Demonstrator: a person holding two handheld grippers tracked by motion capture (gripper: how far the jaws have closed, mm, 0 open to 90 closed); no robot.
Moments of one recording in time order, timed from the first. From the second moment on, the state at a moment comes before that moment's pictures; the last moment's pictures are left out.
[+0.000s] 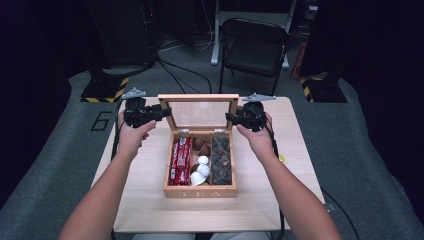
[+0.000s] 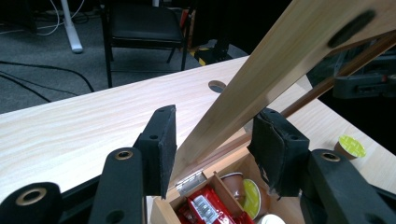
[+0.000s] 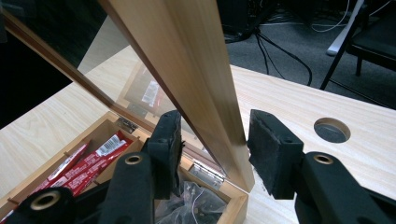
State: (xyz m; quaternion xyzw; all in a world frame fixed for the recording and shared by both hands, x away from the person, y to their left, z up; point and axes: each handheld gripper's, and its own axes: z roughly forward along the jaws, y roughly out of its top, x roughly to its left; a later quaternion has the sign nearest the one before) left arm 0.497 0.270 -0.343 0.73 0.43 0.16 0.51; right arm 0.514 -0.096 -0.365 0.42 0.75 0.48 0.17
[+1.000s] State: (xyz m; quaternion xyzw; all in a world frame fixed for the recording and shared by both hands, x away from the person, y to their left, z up) left arm 0.467 0.270 -0.320 0.74 0.41 0.16 0.51; right arm 0.480 -0.103 -0.328 0.39 0.76 0.49 0.18
